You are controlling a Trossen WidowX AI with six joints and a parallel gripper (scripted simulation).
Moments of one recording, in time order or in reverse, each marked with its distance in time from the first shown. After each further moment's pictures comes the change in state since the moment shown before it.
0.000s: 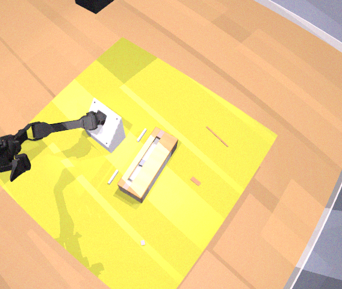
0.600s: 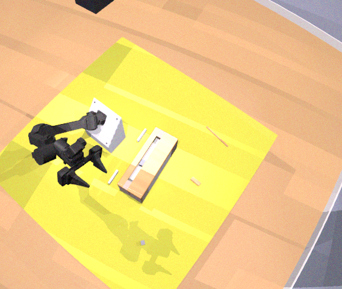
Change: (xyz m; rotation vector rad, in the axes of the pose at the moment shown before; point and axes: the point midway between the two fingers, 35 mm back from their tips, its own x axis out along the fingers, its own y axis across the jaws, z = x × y) arm 0.025 0.288 -0.052 -0.169 0.300 0.658
